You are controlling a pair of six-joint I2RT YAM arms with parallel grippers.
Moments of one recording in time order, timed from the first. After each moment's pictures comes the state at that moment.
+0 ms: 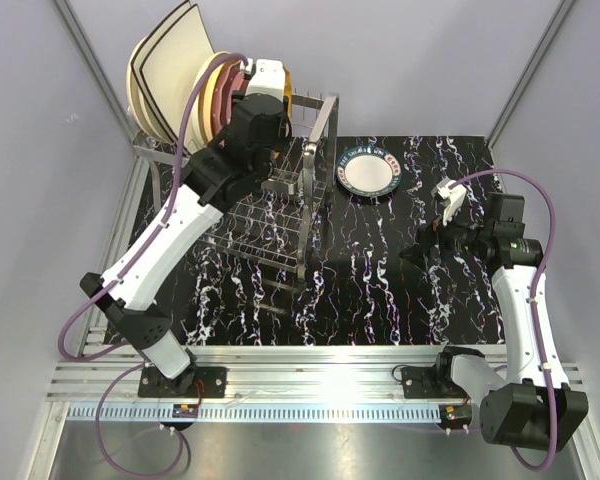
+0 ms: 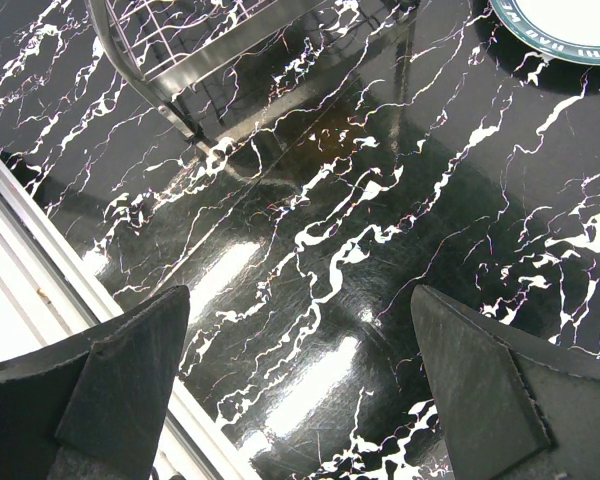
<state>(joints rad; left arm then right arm) -0.74 1.64 2.05 -0.69 -0.75 -0.08 -0.13 1.01 0.99 -0.78 -0.83 -0.46</state>
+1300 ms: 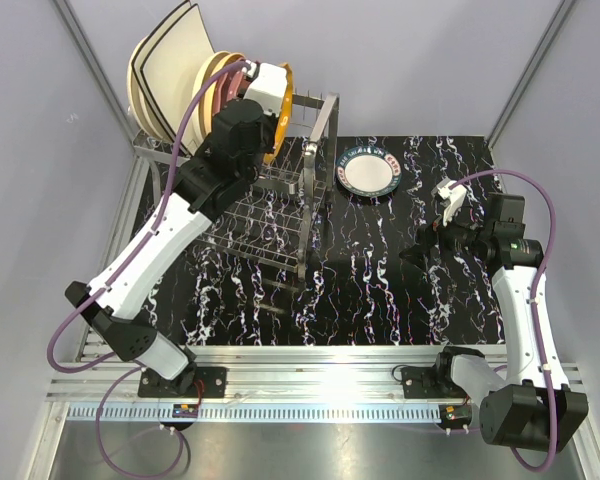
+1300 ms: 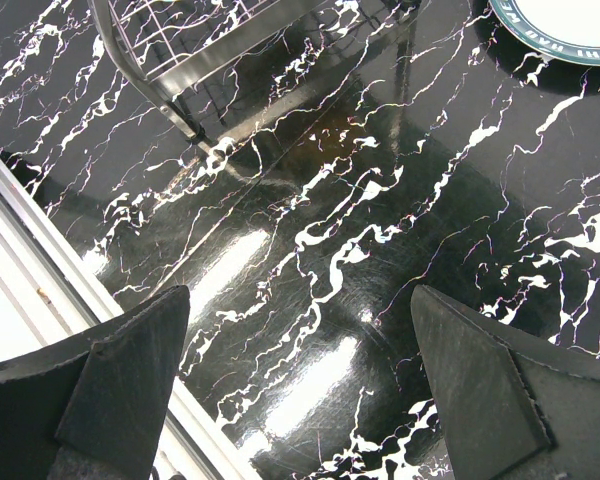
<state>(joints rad) -0.70 1.54 1.87 -0.47 -0.58 0.15 -0.13 1.01 0.99 -0.78 -0.83 -0.46</state>
